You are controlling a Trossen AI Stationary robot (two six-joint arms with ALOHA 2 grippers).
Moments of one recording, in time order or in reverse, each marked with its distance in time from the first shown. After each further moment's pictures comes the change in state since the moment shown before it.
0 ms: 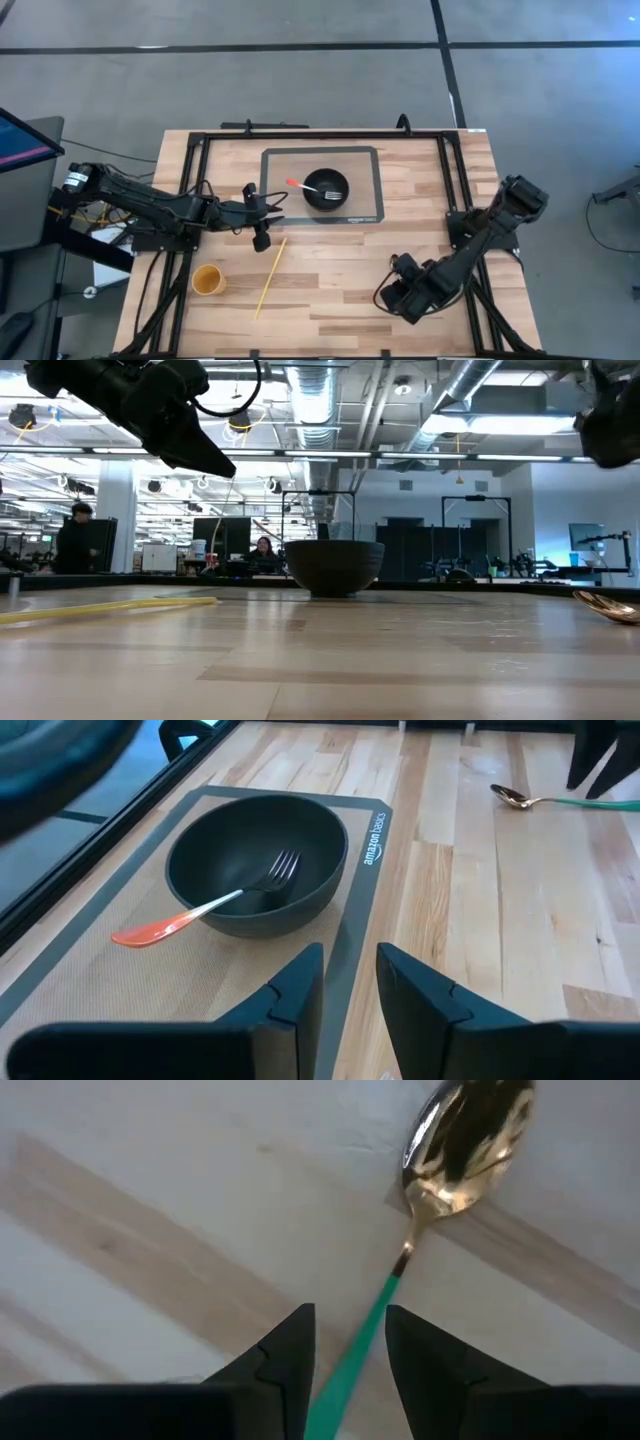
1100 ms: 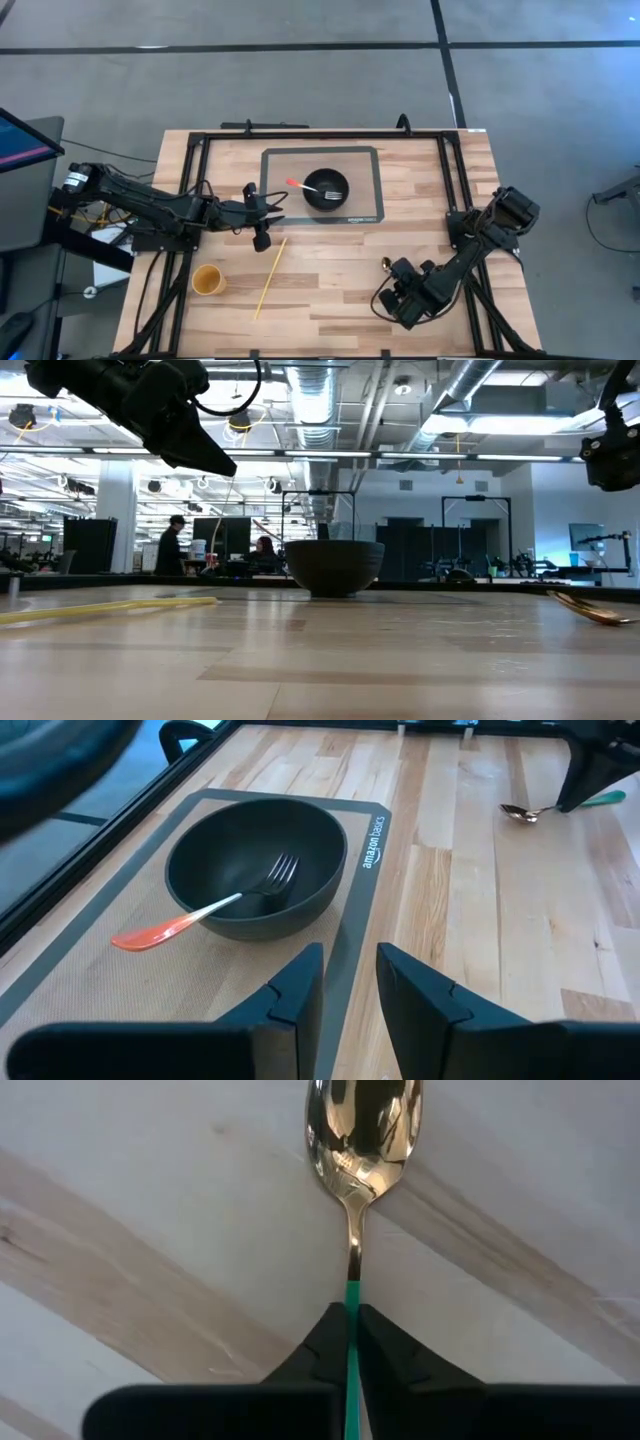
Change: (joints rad) left arm 0.000 0.000 0.000 0.009 0.000 0.000; right arm -0.001 0.106 0.037 -0.044 0.004 -0.035
